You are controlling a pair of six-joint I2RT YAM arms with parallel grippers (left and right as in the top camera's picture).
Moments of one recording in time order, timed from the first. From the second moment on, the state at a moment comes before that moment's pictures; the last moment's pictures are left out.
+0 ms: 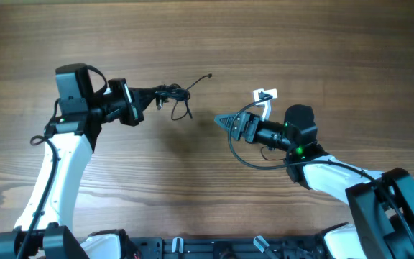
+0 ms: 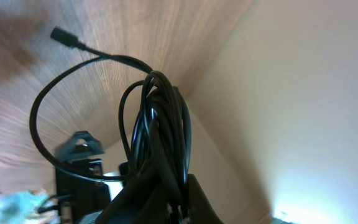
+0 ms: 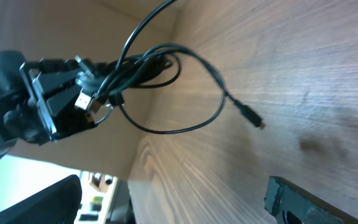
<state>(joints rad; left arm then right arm) 0.08 1.39 0.91 -0.31 0.87 -1.76 0.36 1.58 0.45 0.86 -0.79 0.96</state>
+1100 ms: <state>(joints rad) -0.20 1.39 0.91 -0.37 0.78 -2.09 0.63 1.58 0.45 0.83 -0.27 0.54</state>
